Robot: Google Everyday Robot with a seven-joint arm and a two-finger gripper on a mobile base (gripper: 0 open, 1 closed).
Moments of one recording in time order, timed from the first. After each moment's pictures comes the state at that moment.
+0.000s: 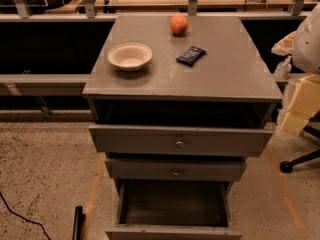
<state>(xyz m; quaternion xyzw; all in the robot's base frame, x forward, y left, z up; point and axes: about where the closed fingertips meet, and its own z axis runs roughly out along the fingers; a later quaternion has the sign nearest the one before) 0.440 -0.216 0.977 -0.60 0.78 -0.04 0.16</state>
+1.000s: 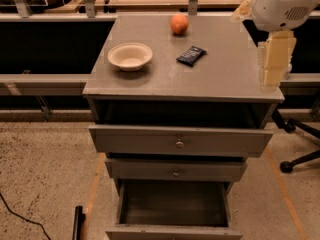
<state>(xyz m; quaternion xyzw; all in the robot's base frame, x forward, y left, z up) 0.525 -0.192 1.000 -0.73 0.66 -0.09 0.12</state>
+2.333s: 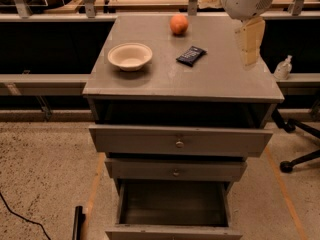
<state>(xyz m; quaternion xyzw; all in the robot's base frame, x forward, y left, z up) 0.602 -0.156 1.003 -0.83 0.52 -0.15 0.14</state>
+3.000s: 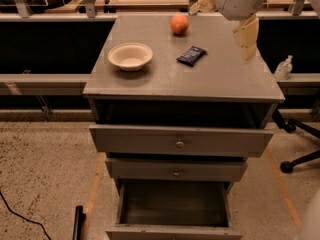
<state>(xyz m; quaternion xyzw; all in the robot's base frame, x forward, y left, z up) 0.635 -0.153 0.988 -0.88 0.42 -0.15 0.13</state>
